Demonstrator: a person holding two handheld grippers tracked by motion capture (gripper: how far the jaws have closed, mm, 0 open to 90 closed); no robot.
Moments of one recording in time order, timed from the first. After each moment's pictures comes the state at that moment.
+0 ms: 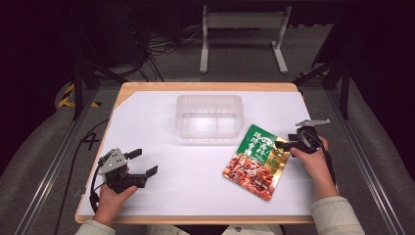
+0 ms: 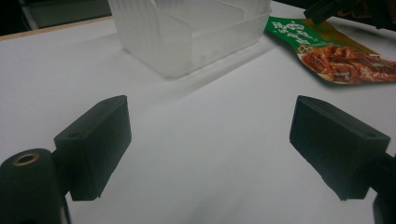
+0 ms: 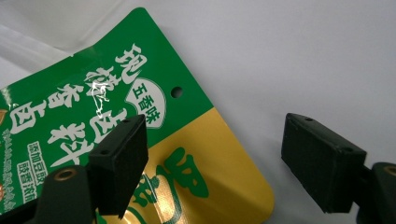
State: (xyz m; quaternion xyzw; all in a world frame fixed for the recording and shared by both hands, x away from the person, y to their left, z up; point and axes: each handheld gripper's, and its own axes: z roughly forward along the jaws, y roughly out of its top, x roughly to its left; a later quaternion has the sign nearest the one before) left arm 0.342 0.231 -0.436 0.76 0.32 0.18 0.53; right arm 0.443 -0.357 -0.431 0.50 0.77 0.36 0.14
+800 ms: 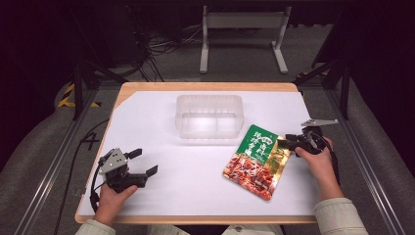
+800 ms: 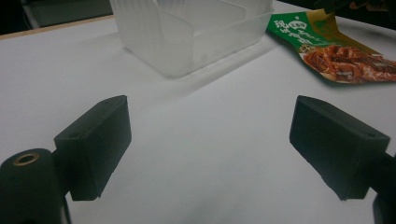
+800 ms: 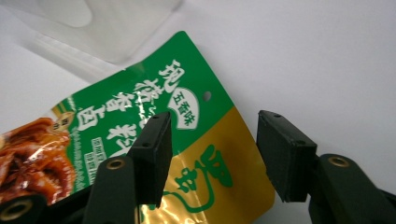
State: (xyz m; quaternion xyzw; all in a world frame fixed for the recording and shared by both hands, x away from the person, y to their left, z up) left arm 0.343 0.230 -0.437 0.76 0.32 0.18 0.53; right arm 0.428 -0.361 -0.413 0.47 0.77 0.41 0.12
